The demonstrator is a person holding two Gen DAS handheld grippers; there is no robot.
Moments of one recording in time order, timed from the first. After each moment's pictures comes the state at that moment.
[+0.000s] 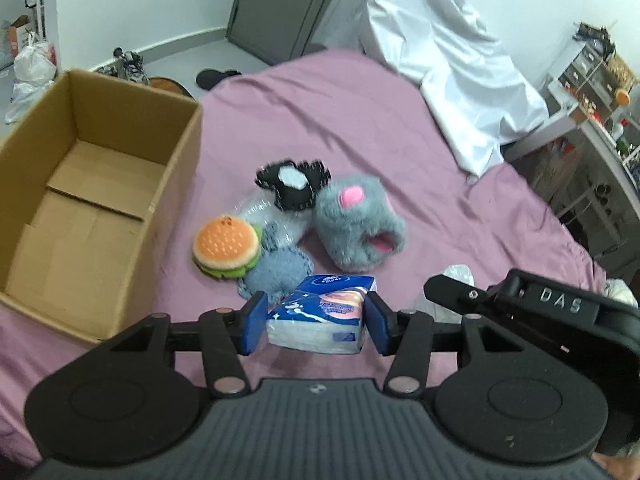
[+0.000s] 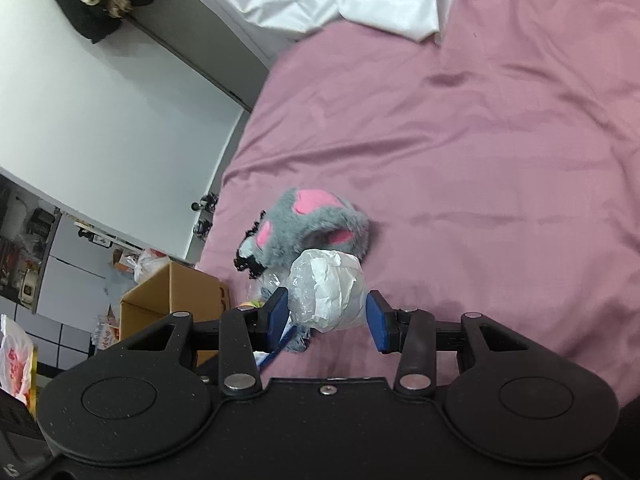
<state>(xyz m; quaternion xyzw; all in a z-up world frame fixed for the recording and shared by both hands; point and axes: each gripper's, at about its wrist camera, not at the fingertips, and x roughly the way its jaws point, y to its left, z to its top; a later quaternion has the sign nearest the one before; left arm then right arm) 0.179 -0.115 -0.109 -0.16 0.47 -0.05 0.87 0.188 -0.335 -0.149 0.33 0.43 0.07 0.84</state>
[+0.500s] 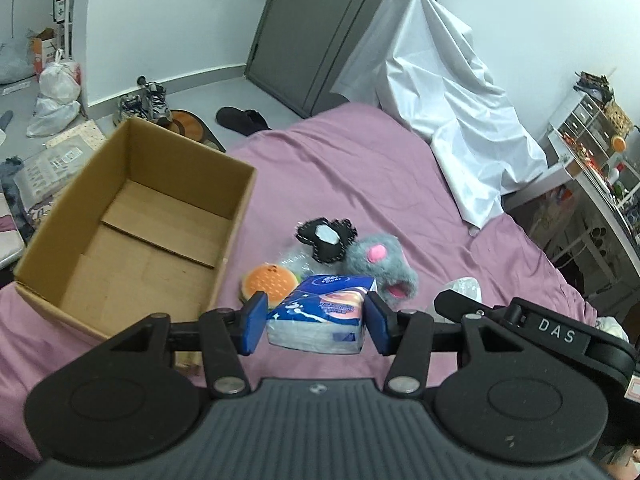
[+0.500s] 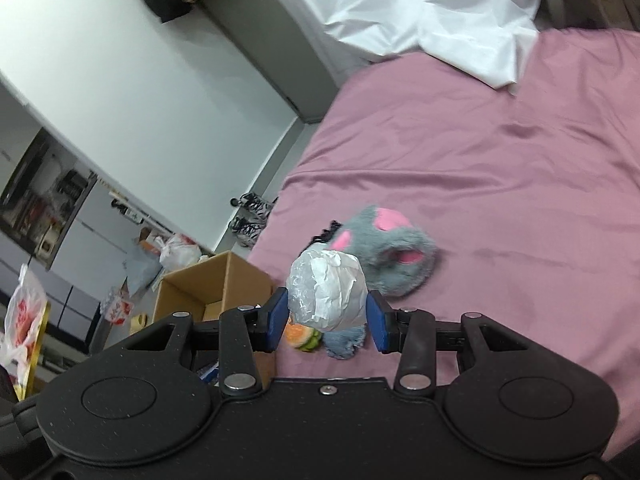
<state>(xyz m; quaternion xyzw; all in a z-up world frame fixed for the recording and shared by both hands) 0.158 -0.068 -0.071 -0.18 0.42 -0.02 0.89 0.185 -0.301 -0.114 0.27 0.39 0.13 0.87</state>
